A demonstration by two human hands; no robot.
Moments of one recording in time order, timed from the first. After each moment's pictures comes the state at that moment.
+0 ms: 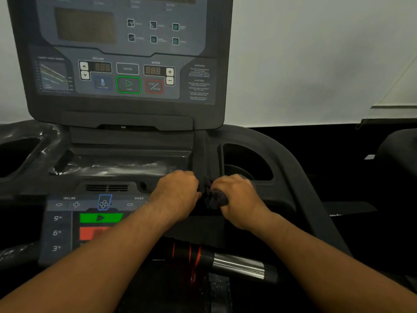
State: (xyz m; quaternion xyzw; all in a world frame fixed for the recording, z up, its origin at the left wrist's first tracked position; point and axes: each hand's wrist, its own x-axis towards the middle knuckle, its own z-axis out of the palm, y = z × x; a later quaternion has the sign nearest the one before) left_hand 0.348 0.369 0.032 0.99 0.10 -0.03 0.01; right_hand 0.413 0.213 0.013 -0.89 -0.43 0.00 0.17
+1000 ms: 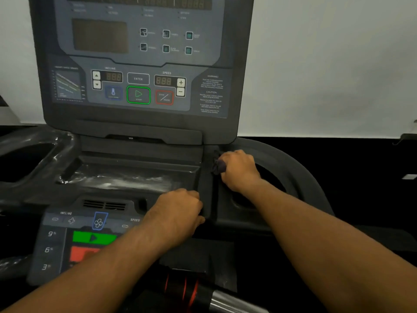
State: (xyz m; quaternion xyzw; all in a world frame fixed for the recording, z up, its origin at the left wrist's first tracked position) left_hand 0.354 0.370 0.050 0.99 0.07 -0.11 -0.02; right_hand 0.532 0.287 0.024 -0.92 -0.37 -0.01 0.10
